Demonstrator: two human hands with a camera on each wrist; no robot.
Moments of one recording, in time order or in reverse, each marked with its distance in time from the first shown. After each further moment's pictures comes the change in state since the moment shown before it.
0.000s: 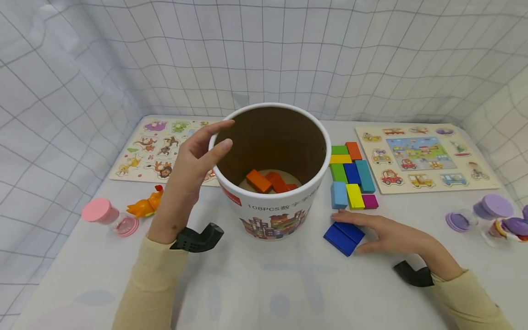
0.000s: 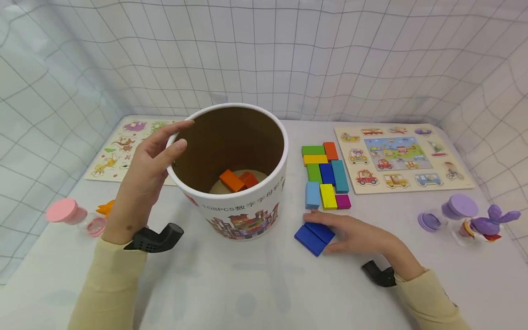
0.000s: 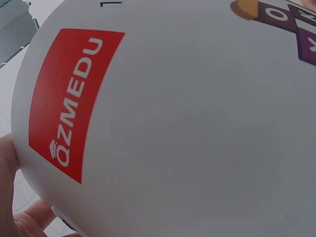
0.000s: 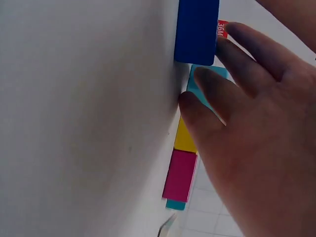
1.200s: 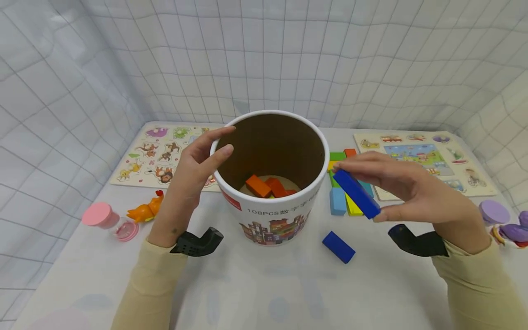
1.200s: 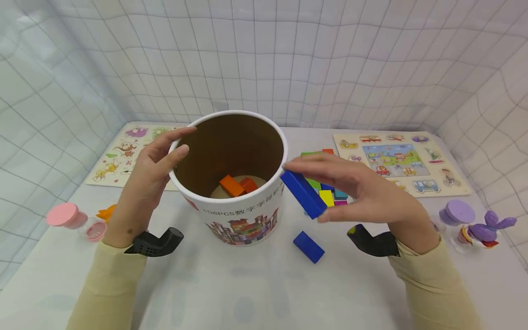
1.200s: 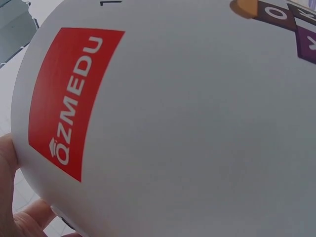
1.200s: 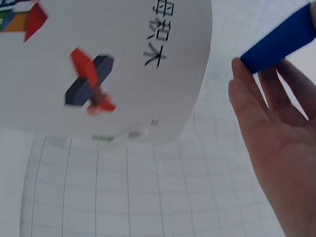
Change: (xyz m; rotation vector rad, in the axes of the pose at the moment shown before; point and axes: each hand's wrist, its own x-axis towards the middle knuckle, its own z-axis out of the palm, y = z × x) left_hand -0.001 0.000 -0.001 0.014 -0.019 0.002; right_hand 0.016 -0.121 -0.084 0.238 0.144 -0.725
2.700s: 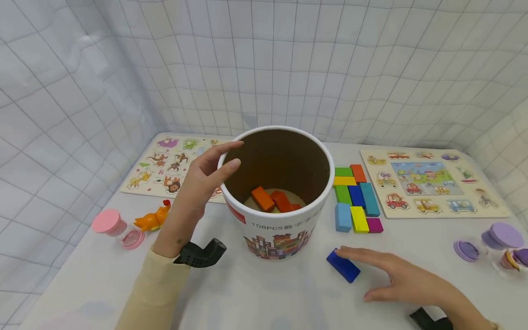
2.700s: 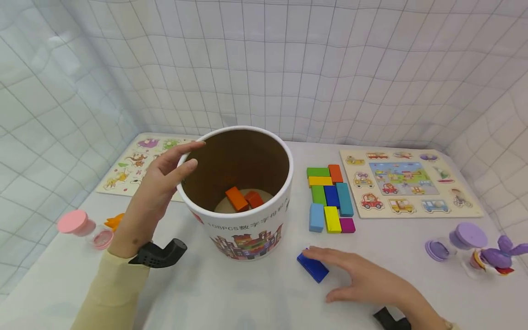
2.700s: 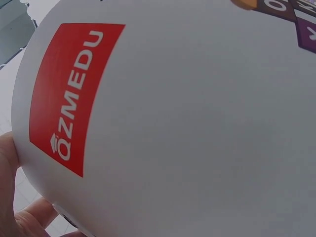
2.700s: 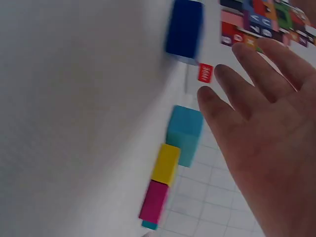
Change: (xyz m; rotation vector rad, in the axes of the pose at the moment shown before) left_hand -0.006 0.001 -0.001 0.027 -0.017 -0.039; right_hand -0.099 0.053 0.073 -0.232 -0.128 0.703
